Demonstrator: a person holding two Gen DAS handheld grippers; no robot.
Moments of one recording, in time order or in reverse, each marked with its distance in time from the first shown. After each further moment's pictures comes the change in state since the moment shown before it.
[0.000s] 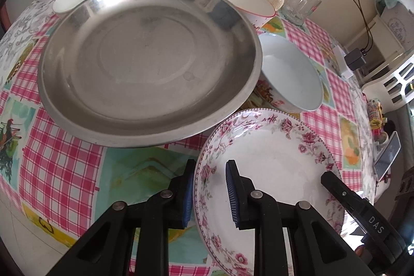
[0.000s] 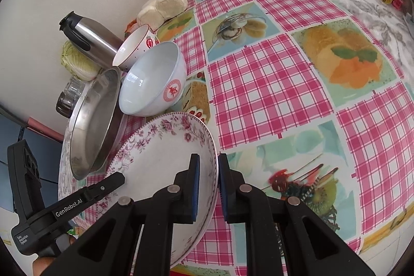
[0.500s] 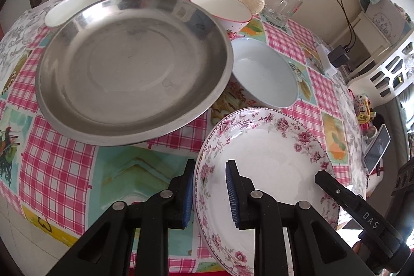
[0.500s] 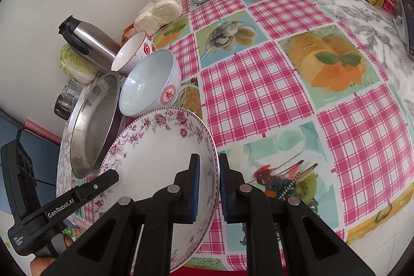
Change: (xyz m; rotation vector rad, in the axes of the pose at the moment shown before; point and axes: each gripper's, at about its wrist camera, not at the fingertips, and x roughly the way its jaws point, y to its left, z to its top) left arm -0.023 -0.010 -0.005 0.047 -0.028 -0.047; right arm -0.024 -0.003 -0.002 0.001 -0.031 -0.027
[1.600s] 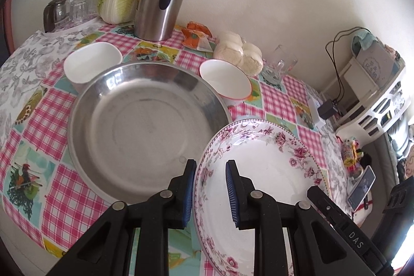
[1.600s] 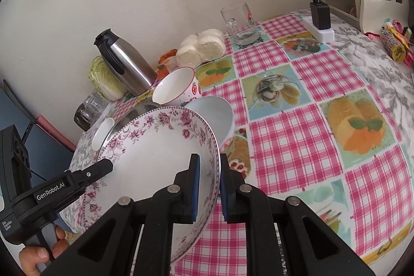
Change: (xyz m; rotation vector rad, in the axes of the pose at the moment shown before) left arm -0.056 0.027 0.048 -0.061 -0.227 -0.038; right arm -0.012 0.066 0.025 -0.131 -0.172 0.079
